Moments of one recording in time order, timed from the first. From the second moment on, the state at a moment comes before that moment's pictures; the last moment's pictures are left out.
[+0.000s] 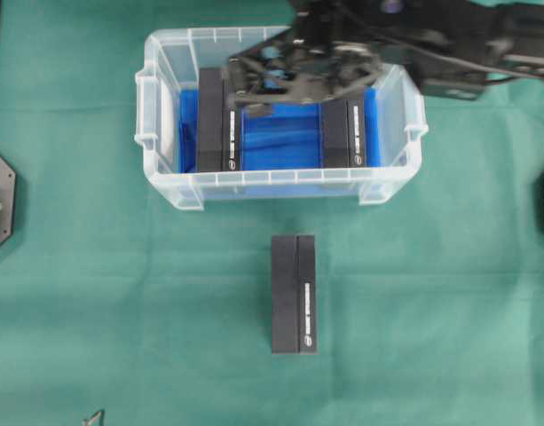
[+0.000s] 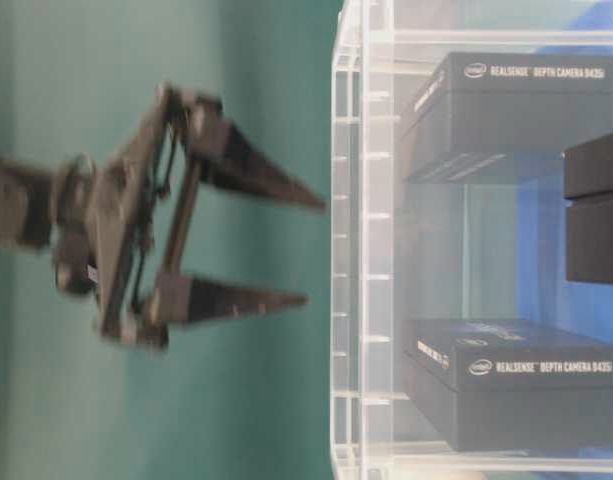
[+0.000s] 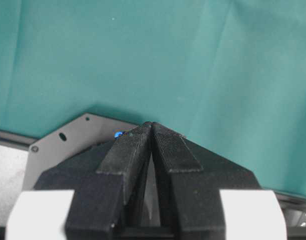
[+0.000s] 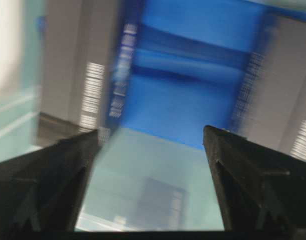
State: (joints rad) left arm -0.05 -0.85 0.52 0.03 1.50 -0.35; right arm -0.16 0.24 -0.22 -0.11 1.21 1.36
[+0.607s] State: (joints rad) left arm -0.05 -0.86 0.52 0.03 1.51 -0.35; right arm -0.14 0.46 -0.43 -0.10 1.19 1.40
